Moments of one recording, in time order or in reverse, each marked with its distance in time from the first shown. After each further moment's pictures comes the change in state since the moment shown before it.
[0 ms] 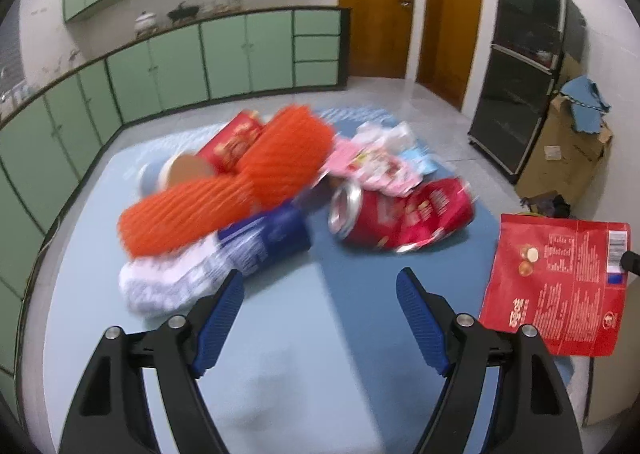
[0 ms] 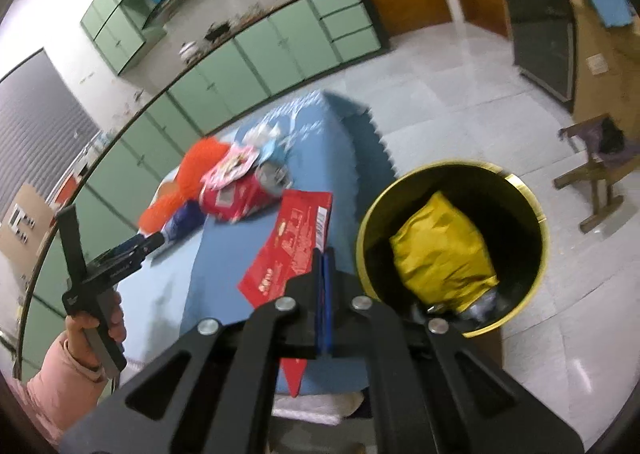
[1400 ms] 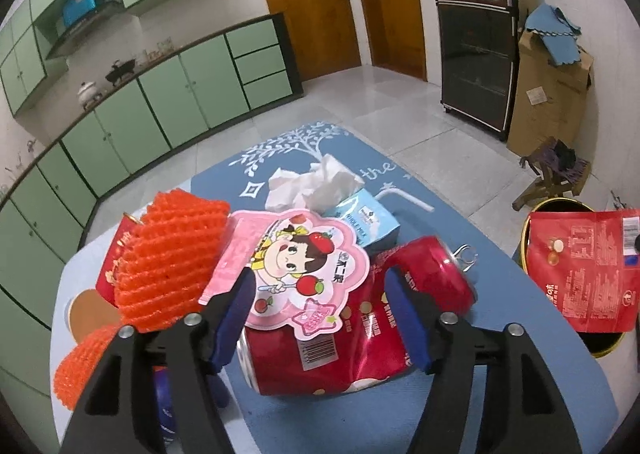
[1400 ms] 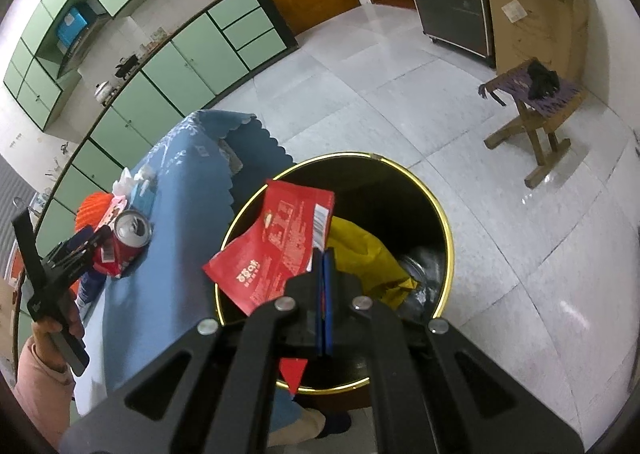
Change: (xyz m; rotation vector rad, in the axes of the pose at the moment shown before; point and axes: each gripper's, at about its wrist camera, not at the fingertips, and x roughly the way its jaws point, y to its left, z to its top) left arm 0.107 -0.078 0.061 0.283 0.000 0.009; right arm 0.052 -0.115 0.003 0.228 0.014 -0.203
